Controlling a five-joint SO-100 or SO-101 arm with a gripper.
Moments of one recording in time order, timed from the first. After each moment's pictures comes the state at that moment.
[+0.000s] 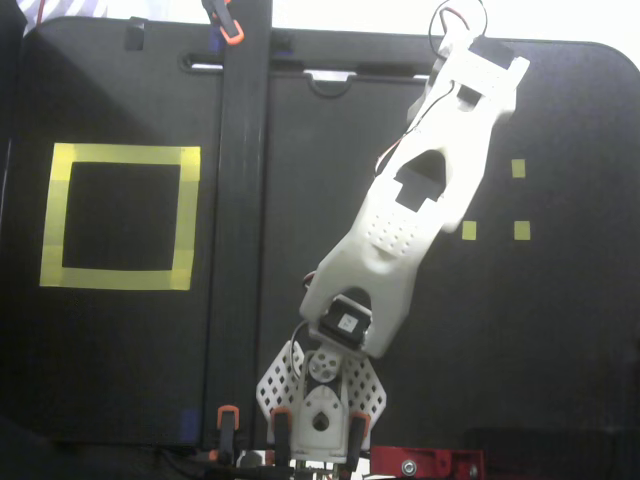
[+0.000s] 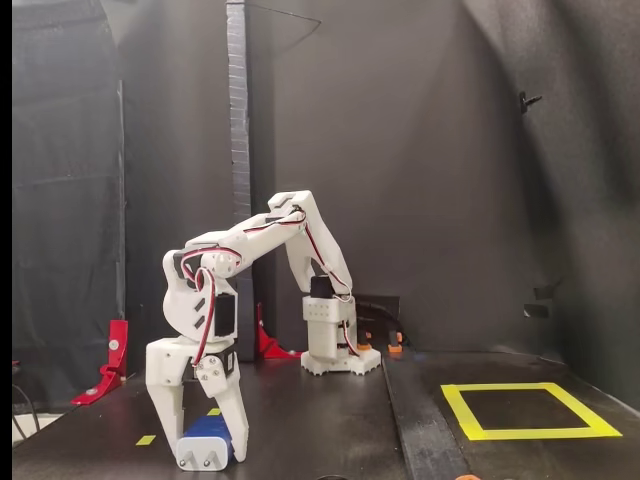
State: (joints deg) arm 25.4 58.2 75.3 67.4 -116.5
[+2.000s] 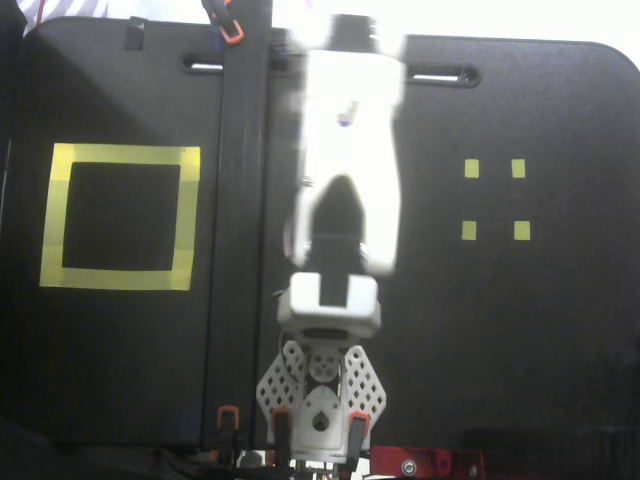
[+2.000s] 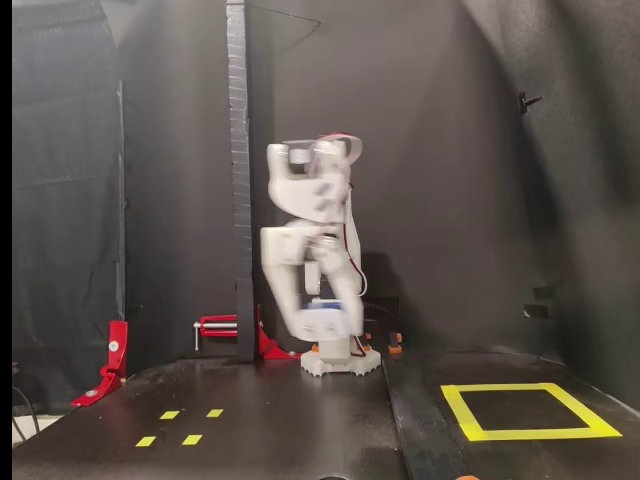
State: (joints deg) arm -6.1 91.8 83.6 92.8 -83.3
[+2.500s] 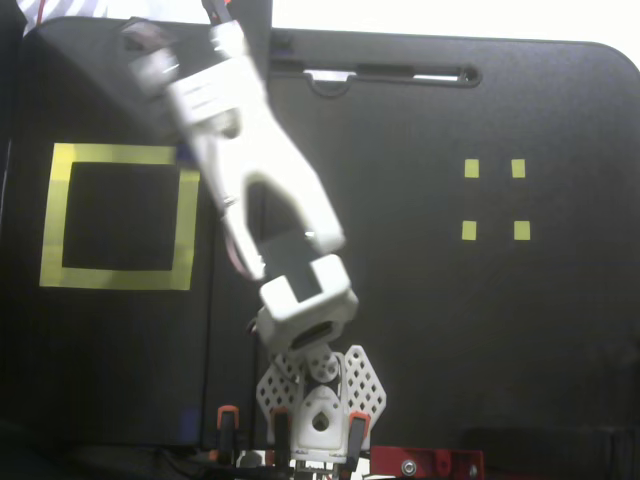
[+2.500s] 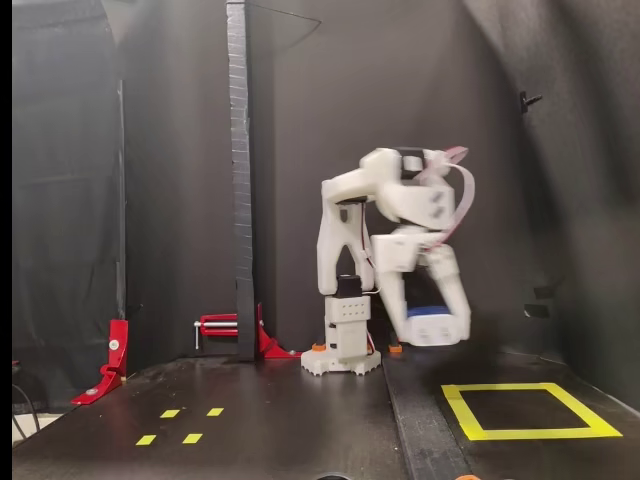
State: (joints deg) arm -33.0 88.5 83.6 91.3 -58.2
